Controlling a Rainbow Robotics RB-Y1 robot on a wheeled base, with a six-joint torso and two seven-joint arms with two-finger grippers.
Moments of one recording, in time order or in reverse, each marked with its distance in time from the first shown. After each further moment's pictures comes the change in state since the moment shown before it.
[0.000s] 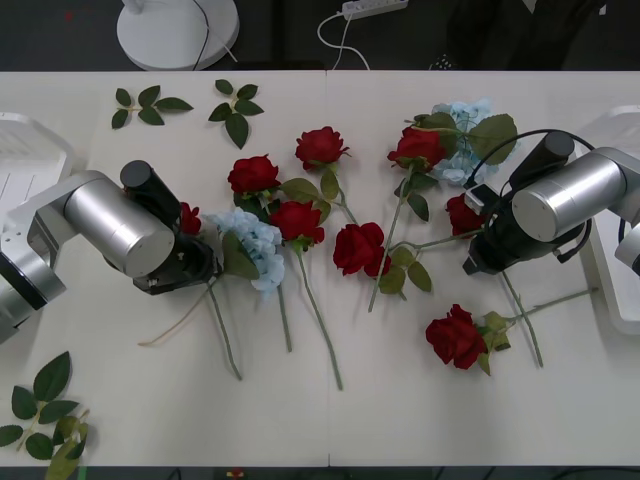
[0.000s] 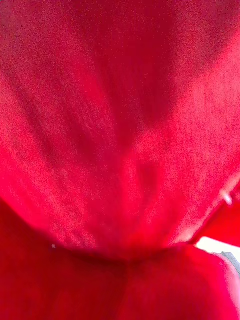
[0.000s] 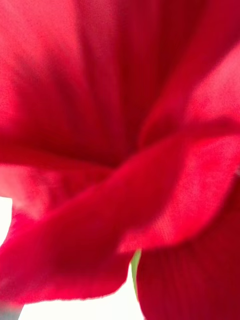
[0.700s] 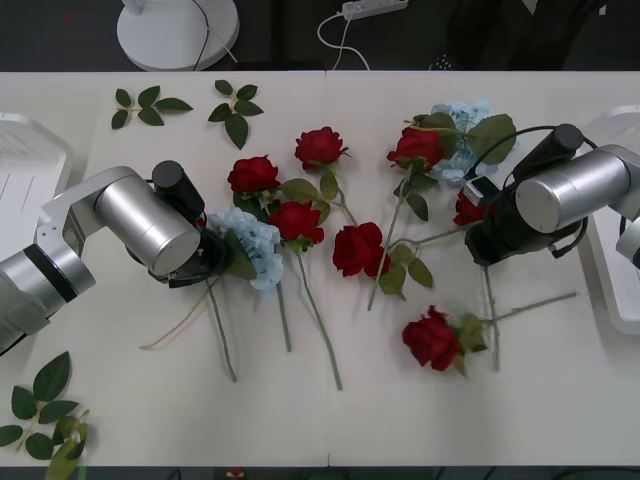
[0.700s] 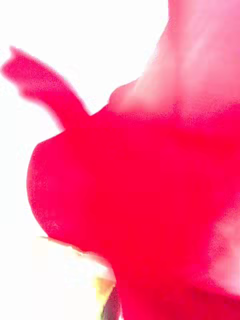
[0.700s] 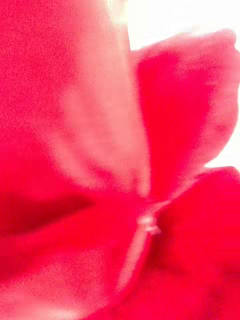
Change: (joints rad) right arm -0.026 0.006 -0.001 0.058 -0.099 -0.058 0.000; left arm -0.055 -0.067 -0.041 0.060 -0.095 -0.006 0.000
